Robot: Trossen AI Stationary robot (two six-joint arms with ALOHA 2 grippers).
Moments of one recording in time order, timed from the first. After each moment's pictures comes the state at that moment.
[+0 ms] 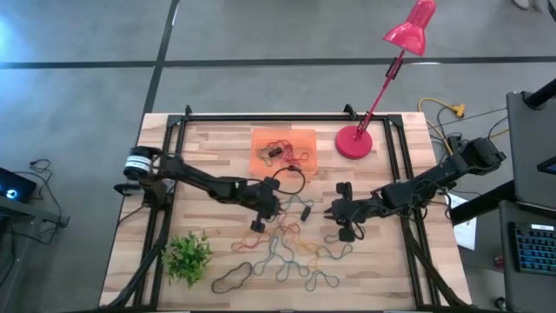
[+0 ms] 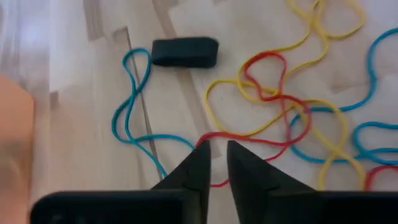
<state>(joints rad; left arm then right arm) -0.08 1.76 0.88 0.15 0.03 0.29 0.36 1.28 0.51 -0.02 0.29 0.28</state>
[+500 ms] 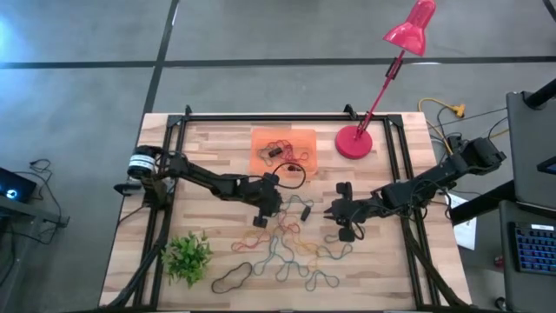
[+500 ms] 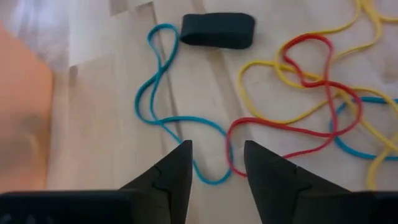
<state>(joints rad) -0.04 1.79 0.88 0.15 0.00 0.27 0.36 1.28 0.51 -0.02 0.29 0.28</state>
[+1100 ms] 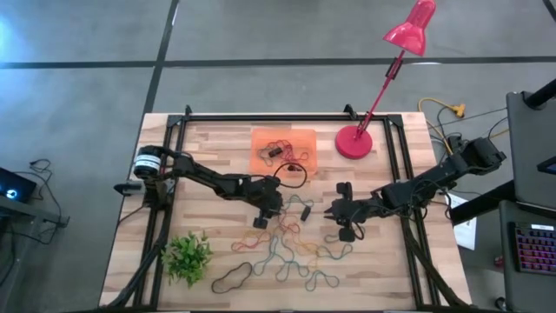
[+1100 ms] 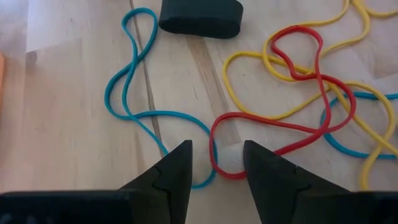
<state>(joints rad) -0.02 1.84 0.89 0.17 0.10 0.24 0.36 1.28 0.50 -0.02 0.29 0.28</state>
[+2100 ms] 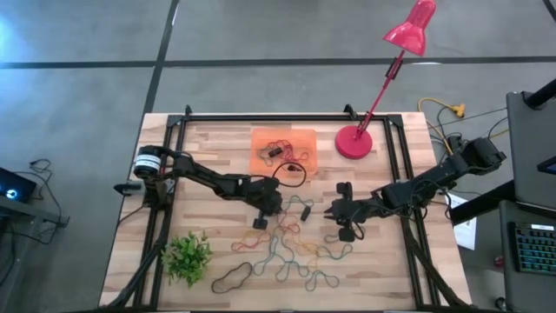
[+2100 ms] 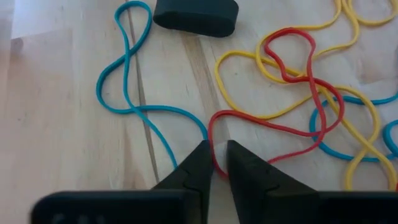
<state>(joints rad) -0.01 1.84 0.88 0.17 0.12 0.19 0.36 1.28 0.50 -0.01 0.29 0.28</state>
